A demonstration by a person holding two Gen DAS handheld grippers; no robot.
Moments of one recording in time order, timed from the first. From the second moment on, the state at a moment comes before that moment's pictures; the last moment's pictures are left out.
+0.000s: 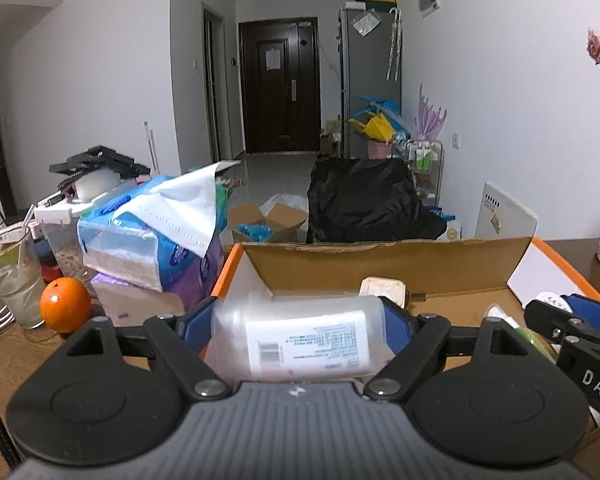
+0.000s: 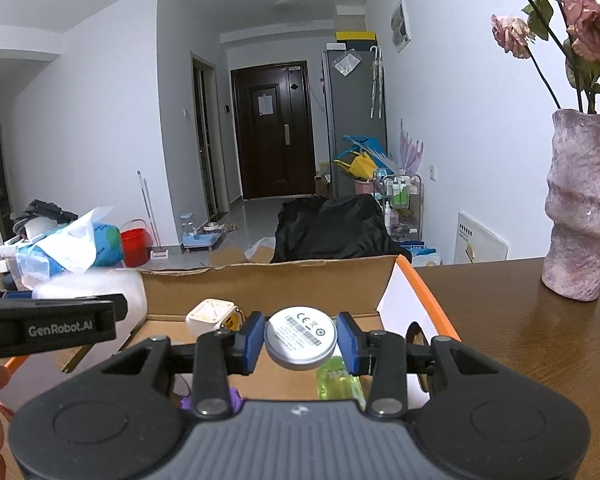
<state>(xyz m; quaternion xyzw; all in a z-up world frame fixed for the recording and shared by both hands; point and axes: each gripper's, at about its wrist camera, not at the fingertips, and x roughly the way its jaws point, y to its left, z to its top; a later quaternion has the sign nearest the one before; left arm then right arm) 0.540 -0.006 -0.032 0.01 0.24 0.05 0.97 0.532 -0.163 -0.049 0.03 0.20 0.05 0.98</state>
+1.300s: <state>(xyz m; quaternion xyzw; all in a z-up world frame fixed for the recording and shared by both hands) 0.501 0.003 -0.022 0.00 0.22 0.07 0.97 0.492 -0.177 -0.043 0.02 0.19 -0.01 0.98</state>
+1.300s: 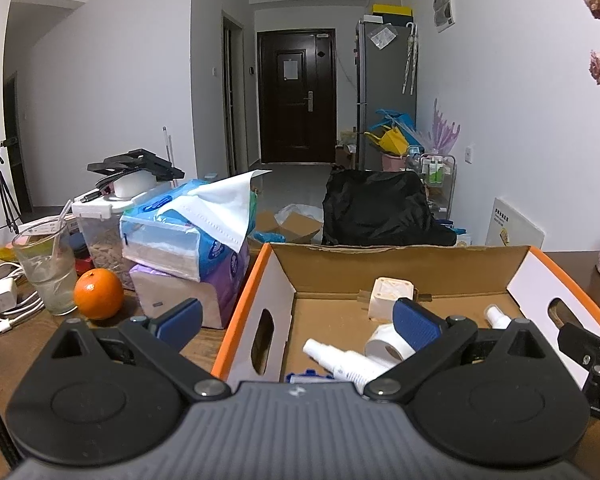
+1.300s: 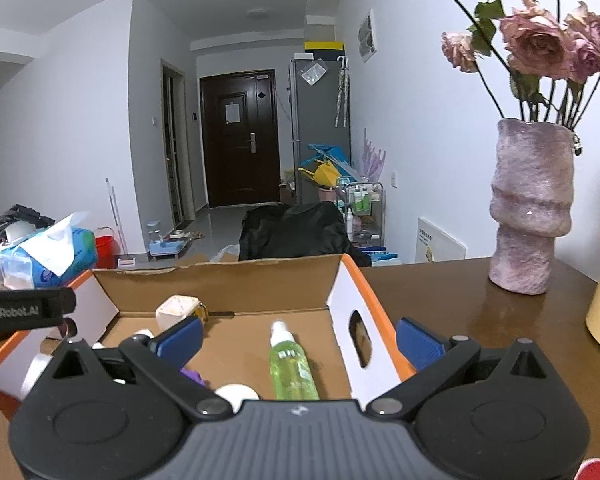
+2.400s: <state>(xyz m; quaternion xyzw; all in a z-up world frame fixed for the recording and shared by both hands) 0.368 -0.029 -0.034 0.01 0.24 0.02 0.97 0.347 -0.221 -0.050 -0.01 0.20 -0.06 0.98</state>
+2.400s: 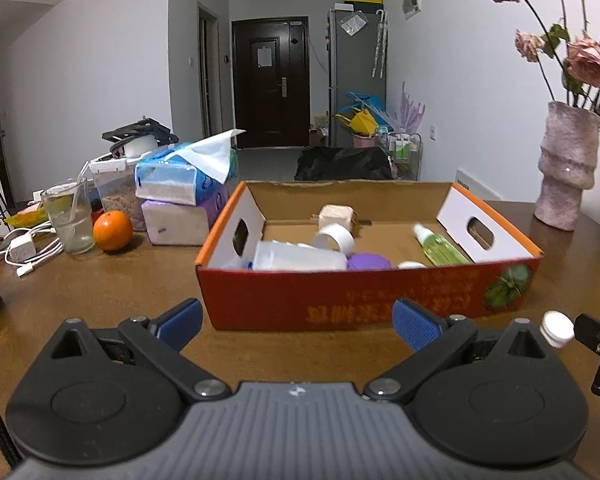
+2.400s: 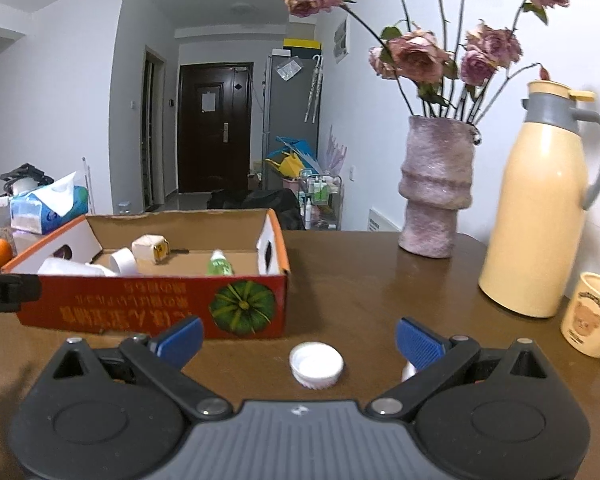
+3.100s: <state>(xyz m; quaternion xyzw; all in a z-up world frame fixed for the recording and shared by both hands) 0.332 -0.083 -0.052 0.02 0.28 -0.01 0.96 0.324 -0.302 -0.071 0.01 0.28 -0.07 0.96</state>
